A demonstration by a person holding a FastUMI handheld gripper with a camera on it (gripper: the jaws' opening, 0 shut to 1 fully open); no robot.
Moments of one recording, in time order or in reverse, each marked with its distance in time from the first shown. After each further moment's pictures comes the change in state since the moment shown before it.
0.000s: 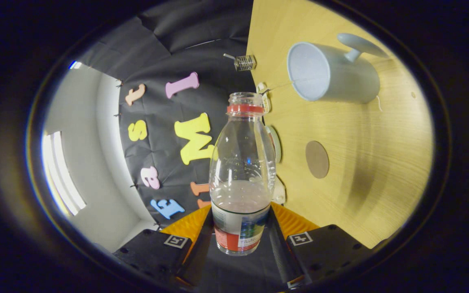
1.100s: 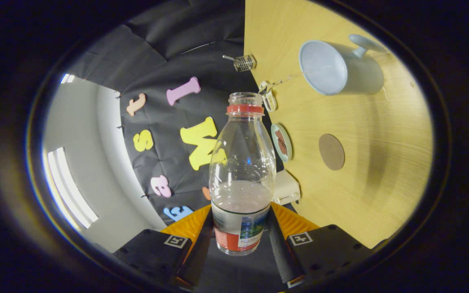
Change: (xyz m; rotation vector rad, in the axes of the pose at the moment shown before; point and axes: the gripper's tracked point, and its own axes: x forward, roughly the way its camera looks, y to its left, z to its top) arm 0.004 0.038 0.003 0.100 -0.003 0.047
